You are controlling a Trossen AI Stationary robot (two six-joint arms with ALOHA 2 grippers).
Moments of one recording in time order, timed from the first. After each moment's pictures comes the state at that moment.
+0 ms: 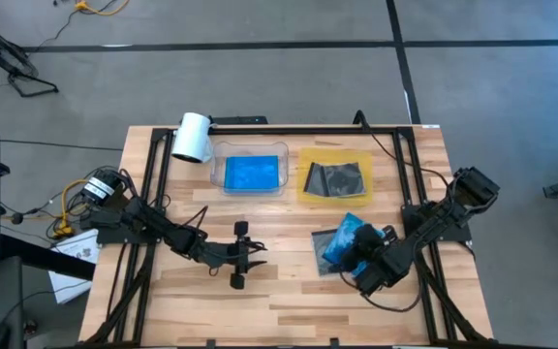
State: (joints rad) left arm -0.46 1.68 0.56 0.70 -0.45 0.02; right arm 0.71 1.64 0.85 -0.96 0.58 1.76
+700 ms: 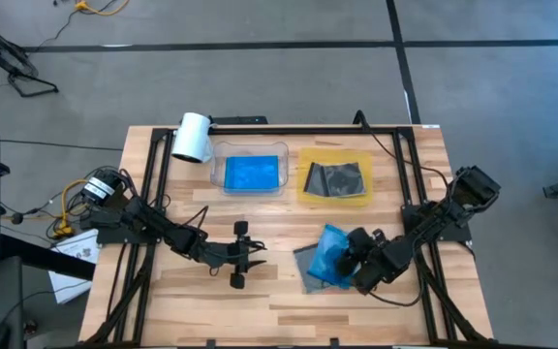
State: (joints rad) left arm -0.46 1.68 0.56 0.69 -0.45 0.00; right arm 0.70 1.64 0.74 -0.60 0.53 1.61
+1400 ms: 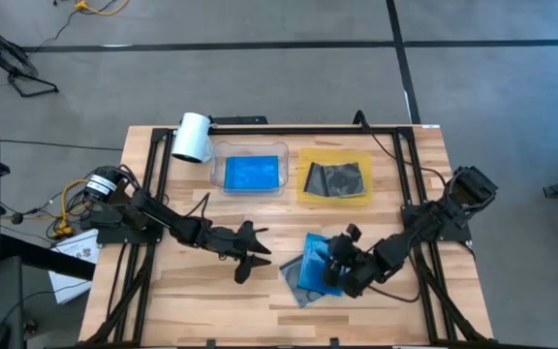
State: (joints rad) left arm -0.32 1.68 0.57 0.73 -0.12 -0.51; right arm 0.64 1.64 0.82 -0.28 0.78 0.94
